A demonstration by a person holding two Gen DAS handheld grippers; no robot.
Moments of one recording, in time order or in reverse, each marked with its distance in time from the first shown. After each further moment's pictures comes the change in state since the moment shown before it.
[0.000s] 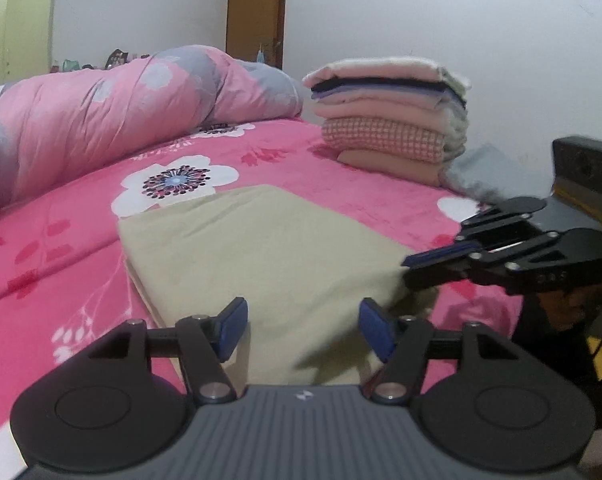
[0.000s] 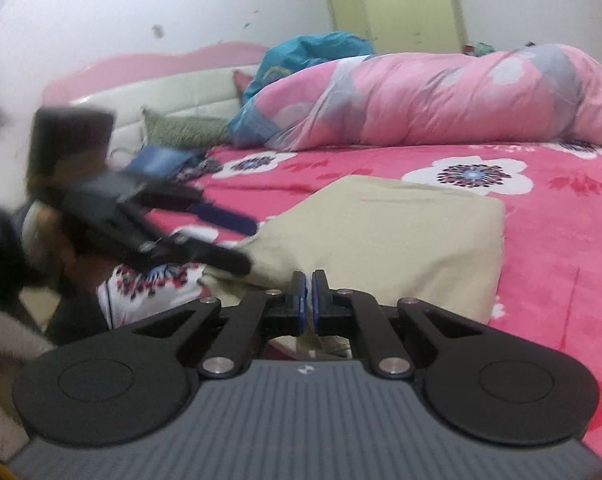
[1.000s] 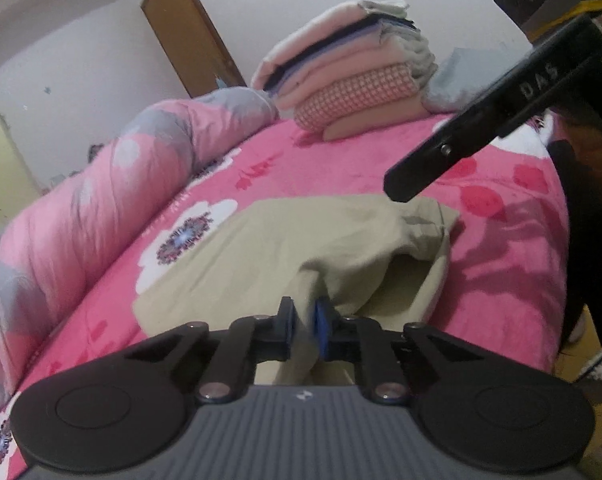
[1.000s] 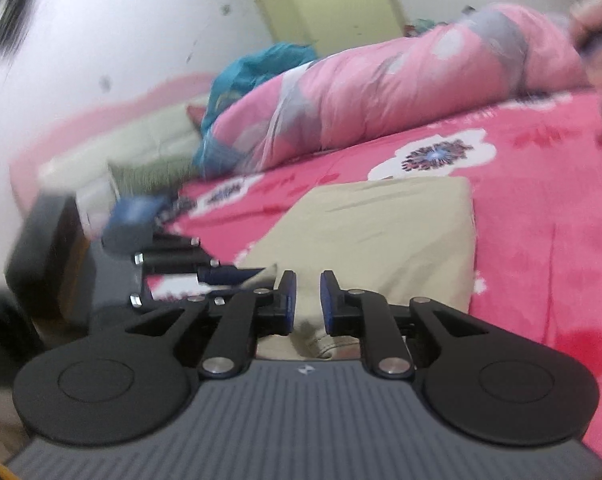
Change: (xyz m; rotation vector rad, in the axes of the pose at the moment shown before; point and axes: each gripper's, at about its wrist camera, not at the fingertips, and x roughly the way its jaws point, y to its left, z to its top) left arm 0.022 -0.059 -0.010 0.428 -0.033 0.208; right arm -0.019 -0.019 0.007 0.303 -0.057 -0.043
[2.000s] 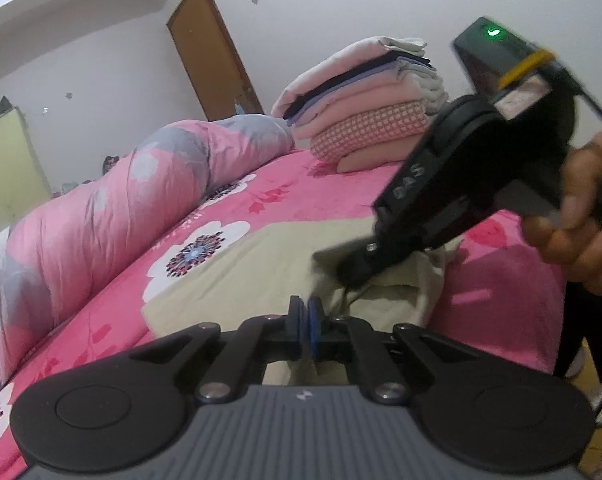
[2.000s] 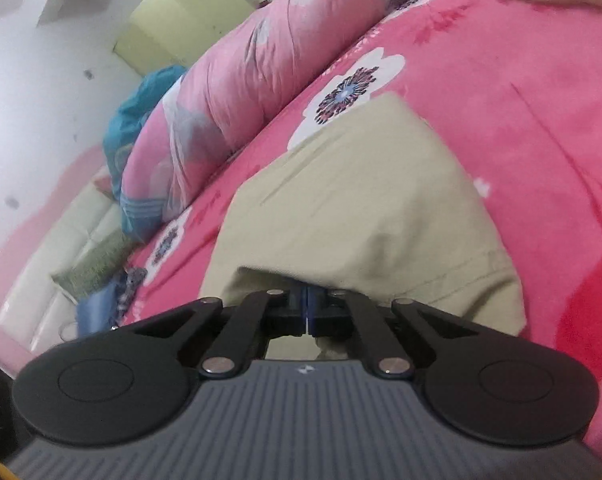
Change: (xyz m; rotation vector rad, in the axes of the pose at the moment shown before) left arm -0.013 0.009 -0.016 -0.080 -0.096 0.010; right arm 0.063 -0.003 -0.017 0.455 -0.006 -0.201
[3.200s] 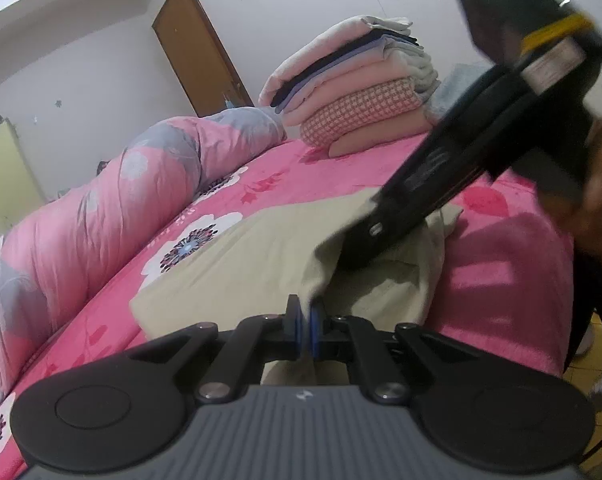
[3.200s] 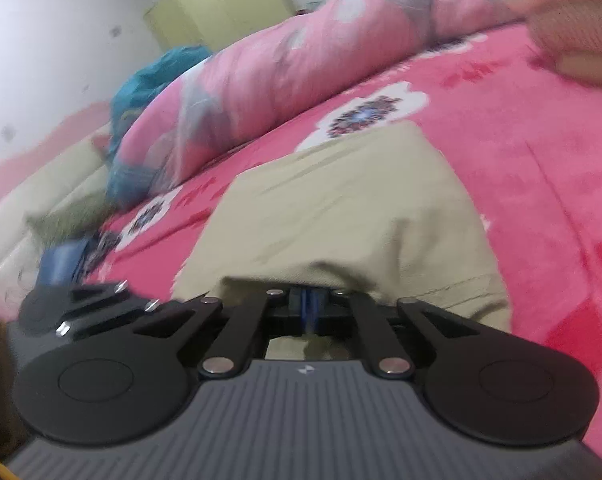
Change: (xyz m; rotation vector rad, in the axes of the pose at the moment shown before) left arm 0.013 -0.009 -0.014 0.053 0.016 -0.016; right arm -0.007 0.020 -0.009 -0.314 -0.017 -0.039
